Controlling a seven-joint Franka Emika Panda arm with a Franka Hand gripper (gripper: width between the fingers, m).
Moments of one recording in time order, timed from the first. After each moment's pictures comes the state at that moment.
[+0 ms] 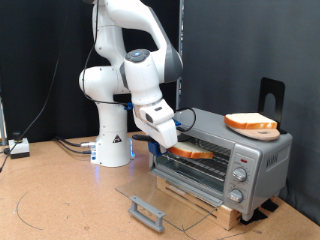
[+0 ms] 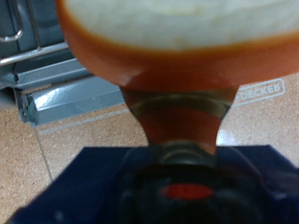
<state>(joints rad) 0.06 -0.33 -0.04 -2.78 0.34 2.38 -1.14</state>
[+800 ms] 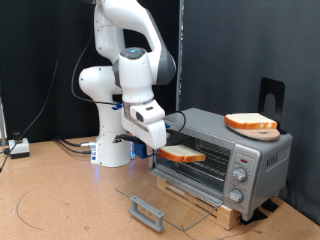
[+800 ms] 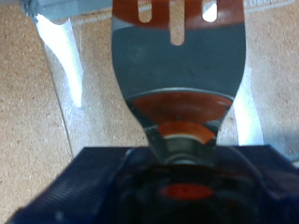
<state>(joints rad) -0.04 -0.33 -0.06 -2.76 0.17 2.39 -1.17</state>
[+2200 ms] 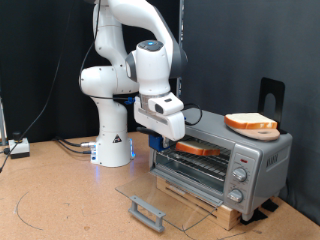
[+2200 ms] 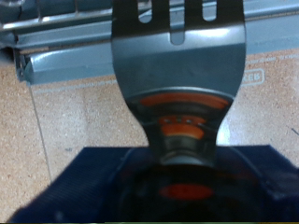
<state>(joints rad) 0.02 -0.36 0.05 -2.73 0.20 2.35 -1.09</state>
